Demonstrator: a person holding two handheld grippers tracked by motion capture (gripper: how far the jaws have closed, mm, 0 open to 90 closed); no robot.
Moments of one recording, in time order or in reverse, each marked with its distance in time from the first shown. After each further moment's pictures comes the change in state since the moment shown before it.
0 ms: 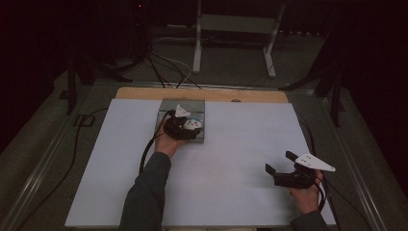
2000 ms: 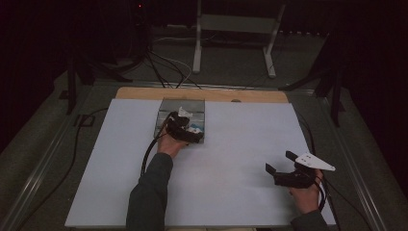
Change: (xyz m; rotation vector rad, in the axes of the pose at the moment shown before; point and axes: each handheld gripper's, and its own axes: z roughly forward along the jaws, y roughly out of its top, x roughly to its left) left arm 0.002 -0.005 0.017 0.067 -0.025 -0.057; right arm -0.003 -0.001 0.001 0.005 0.004 0.003
